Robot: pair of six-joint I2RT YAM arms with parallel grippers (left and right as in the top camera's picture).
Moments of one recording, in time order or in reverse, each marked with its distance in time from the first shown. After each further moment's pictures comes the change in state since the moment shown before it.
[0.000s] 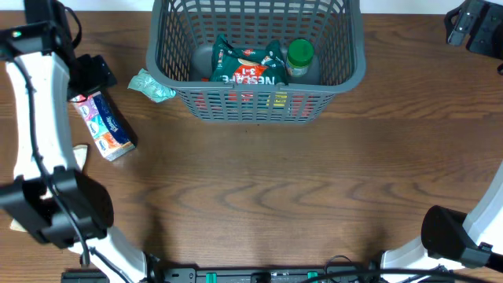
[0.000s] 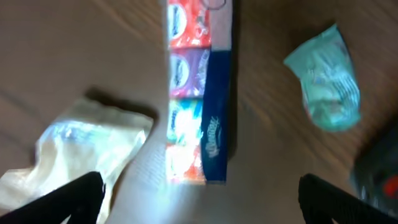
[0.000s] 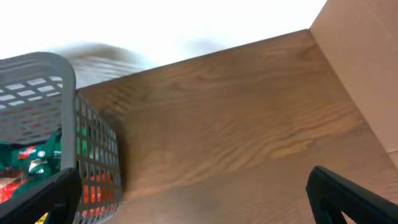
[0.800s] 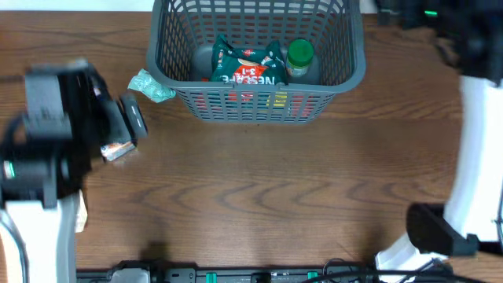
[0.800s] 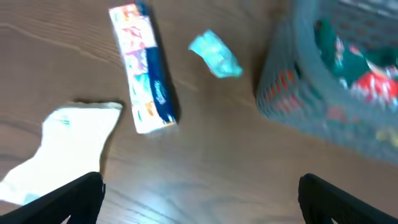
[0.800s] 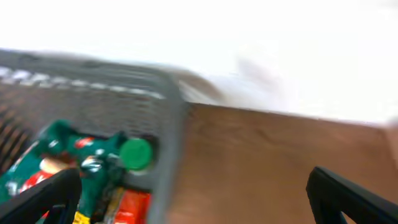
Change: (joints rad) left arm -0.245 -0.650 -0.207 -0.061 0.022 0.020; right arm 0.257 0.040 0.002 0.174 0.000 -0.105
